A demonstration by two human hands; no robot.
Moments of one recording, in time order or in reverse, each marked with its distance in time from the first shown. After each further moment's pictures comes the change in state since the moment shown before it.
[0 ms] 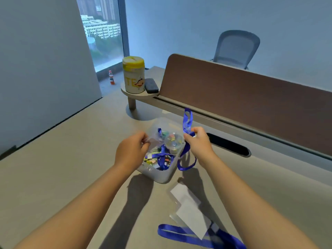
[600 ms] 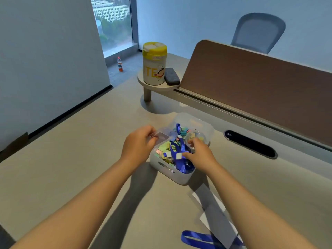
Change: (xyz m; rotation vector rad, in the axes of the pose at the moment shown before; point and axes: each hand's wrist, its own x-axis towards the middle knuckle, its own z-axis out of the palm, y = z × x) left_hand 0.029 -0.052 -0.015 -0.109 -0.018 0.000; right_hand 0.031 0.037 0.068 -0.665 -0.195 -0.043
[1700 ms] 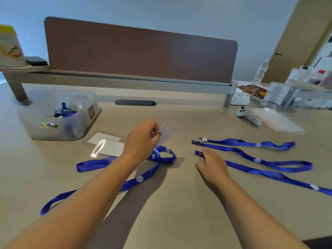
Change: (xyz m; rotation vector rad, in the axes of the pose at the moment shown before) left_hand -0.234 0.127 0.188 -0.203 -0.252 0.672; right_hand -0.300 0.299 0.033 -0.201 0.555 0.498
